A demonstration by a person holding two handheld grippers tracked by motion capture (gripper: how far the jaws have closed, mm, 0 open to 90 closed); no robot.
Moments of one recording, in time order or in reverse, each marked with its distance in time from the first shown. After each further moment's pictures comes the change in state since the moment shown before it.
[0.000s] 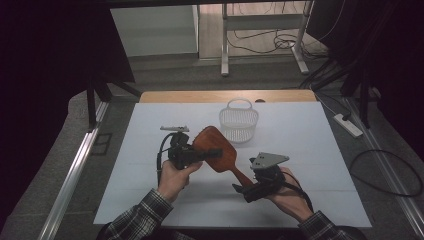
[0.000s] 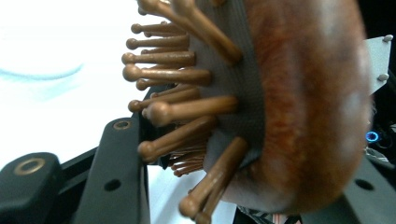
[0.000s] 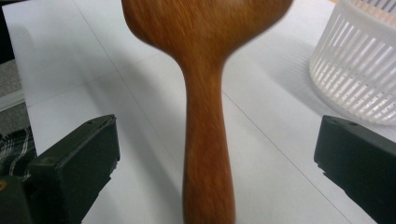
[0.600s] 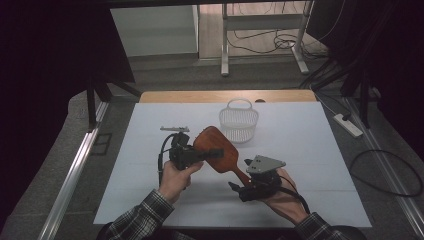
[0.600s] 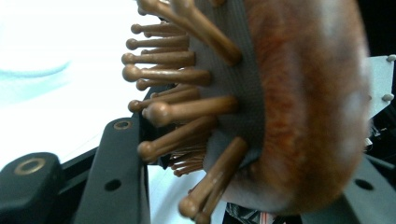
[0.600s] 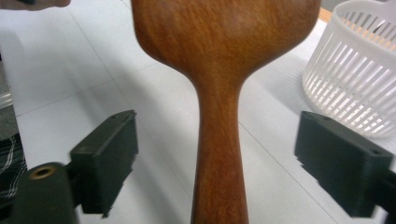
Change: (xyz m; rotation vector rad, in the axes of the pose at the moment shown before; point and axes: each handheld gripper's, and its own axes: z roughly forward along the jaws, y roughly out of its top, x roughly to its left) left arm 0.002 -0.002 0.003 -0.010 -0.051 -0.037; right arm 0.015 0.004 0.003 -0.035 -0.041 -0.021
